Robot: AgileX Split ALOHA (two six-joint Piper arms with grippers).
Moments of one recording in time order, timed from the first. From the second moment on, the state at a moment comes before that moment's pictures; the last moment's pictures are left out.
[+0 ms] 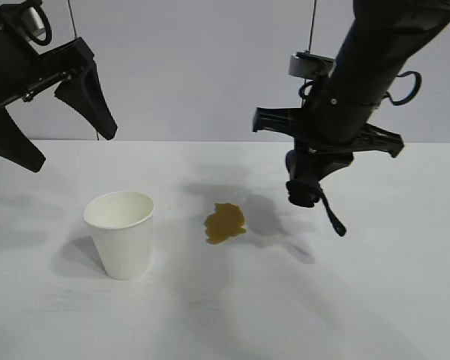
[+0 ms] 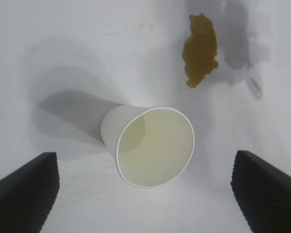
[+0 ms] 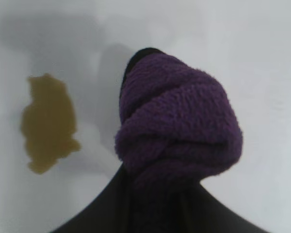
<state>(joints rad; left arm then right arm) -0.20 1.73 -1.21 -0.58 0.87 0.23 0.43 1.94 -1.34 0.04 0.60 0.34</state>
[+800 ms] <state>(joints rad) -0.20 1.73 -1.21 -0.58 0.89 0.23 0.55 2.24 -1.56 -0.16 0.61 0.43</state>
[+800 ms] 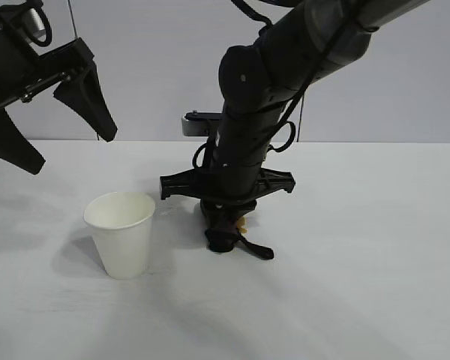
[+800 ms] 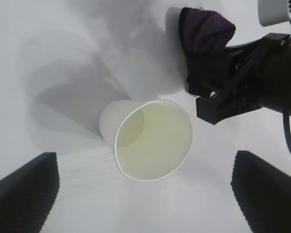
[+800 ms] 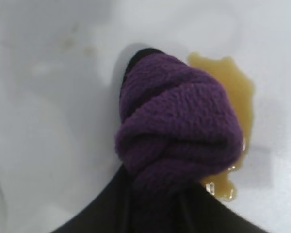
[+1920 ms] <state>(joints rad) -0.20 1.73 -1.21 -0.56 0.92 0.23 0.63 2.25 -1.57 -0.02 0.60 0.36</state>
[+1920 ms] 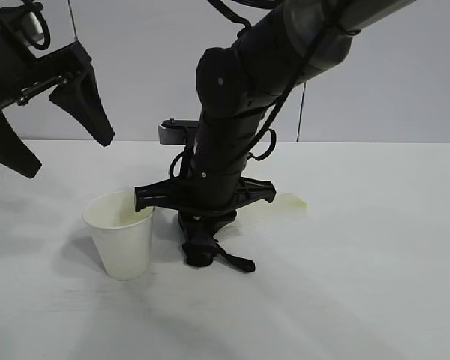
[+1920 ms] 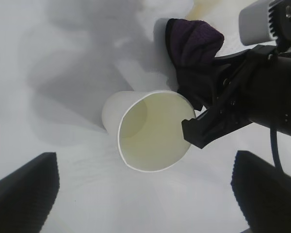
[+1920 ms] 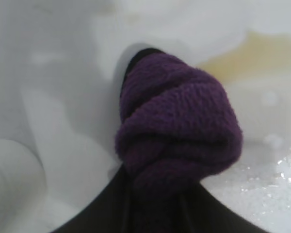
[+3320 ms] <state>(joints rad) -0.20 1.73 -1.21 -0.56 0.92 0.23 0.45 2.25 -1.59 -0.04 0.76 0.25</state>
